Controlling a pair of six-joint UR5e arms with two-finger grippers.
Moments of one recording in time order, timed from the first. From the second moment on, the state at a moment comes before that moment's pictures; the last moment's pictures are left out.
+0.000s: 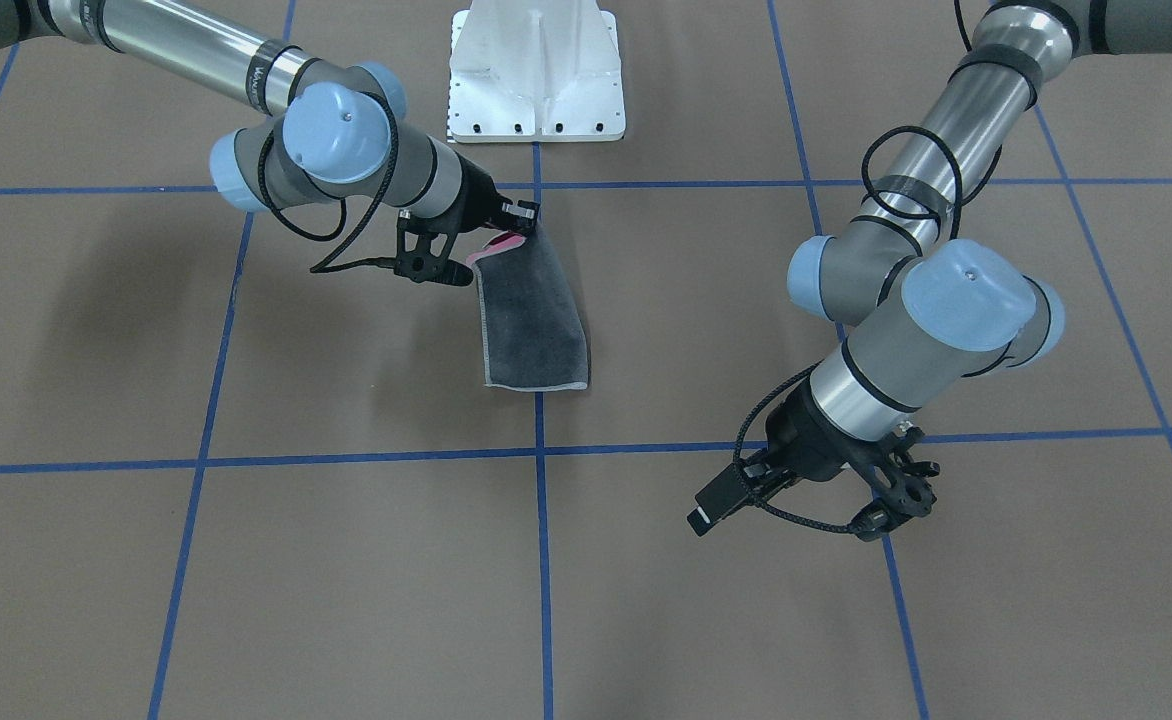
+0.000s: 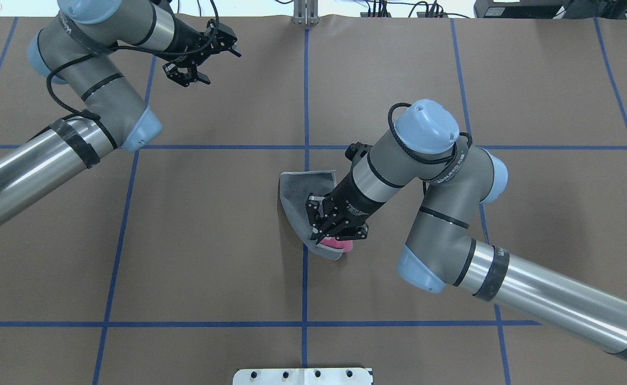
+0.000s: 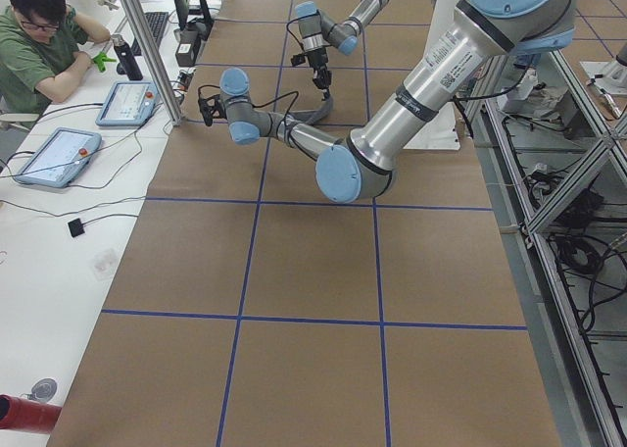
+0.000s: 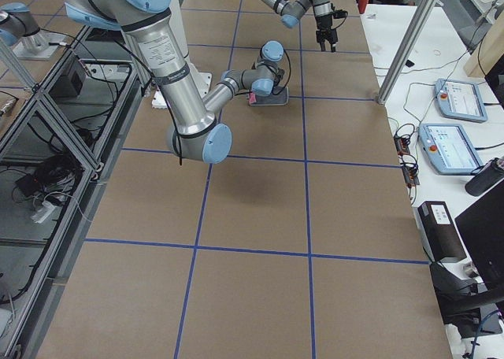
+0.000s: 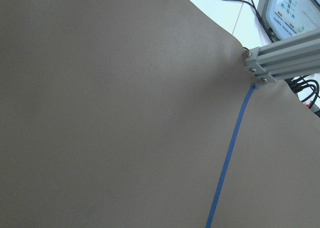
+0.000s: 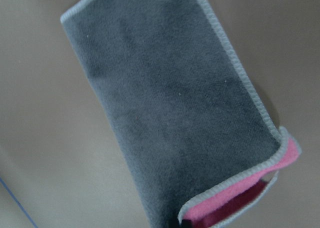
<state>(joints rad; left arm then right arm) -0.92 -2.35 -1.11 -2.47 -2.13 -1.65 0.53 -0.96 1.55 -0.97 2.35 1.81</state>
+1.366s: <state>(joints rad) -0.79 -2.11 -1.50 -2.44 -2.21 -1.92 0.78 -0.99 1.55 -0.96 2.25 1.62</state>
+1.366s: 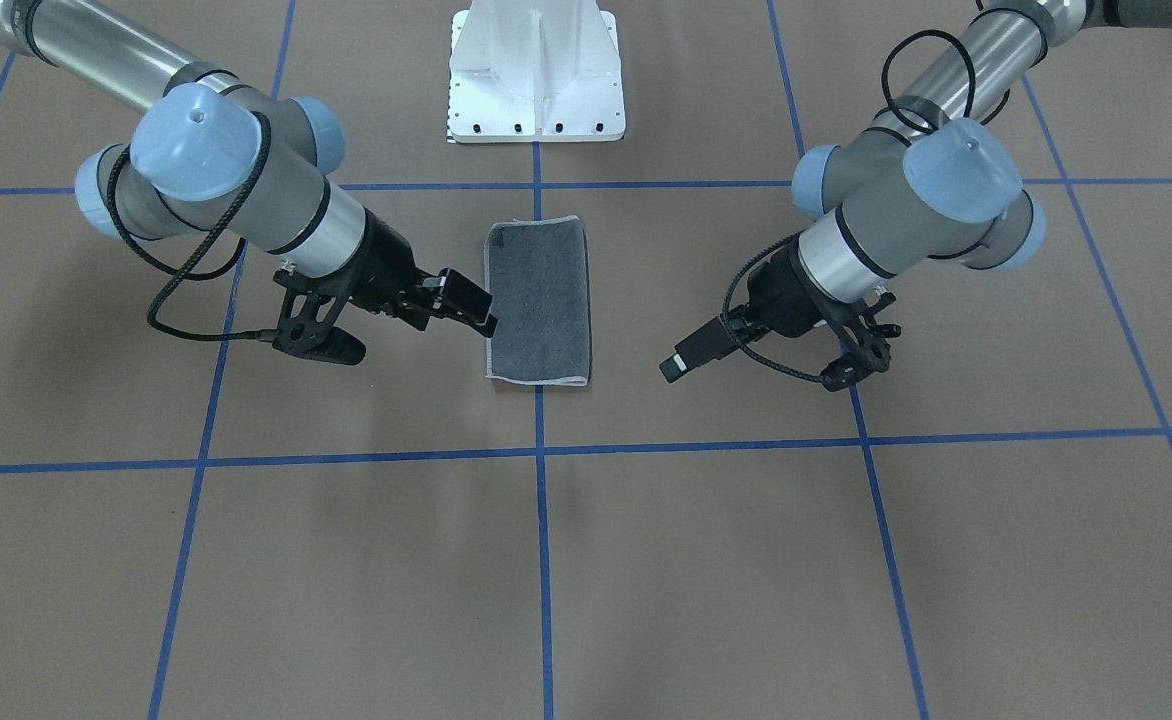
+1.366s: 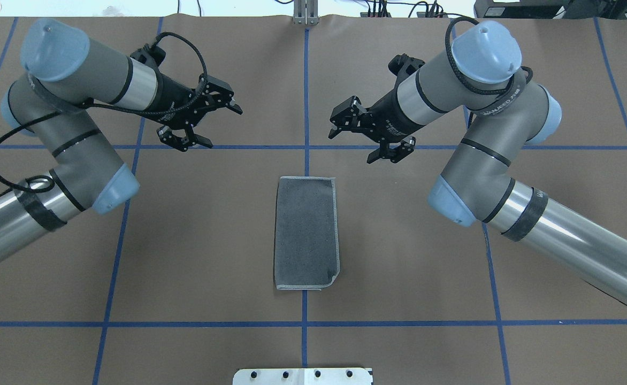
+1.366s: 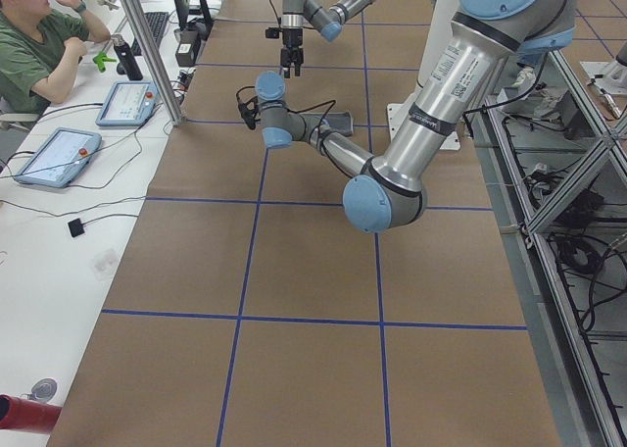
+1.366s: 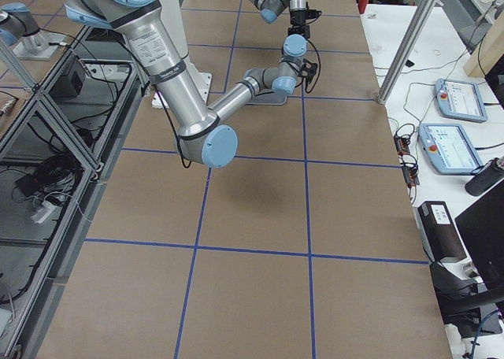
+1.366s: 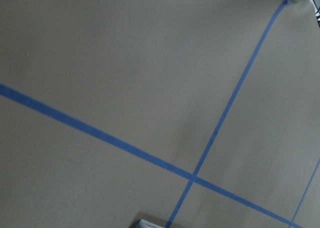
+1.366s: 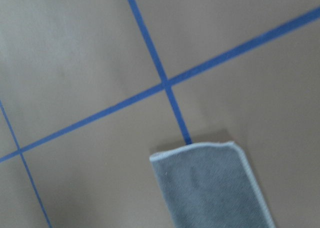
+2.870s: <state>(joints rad) -0.21 -2.01 -1.73 -2.18 -1.65 -2.01 0.83 -1.01 1.55 -0.95 2.24 1.53</state>
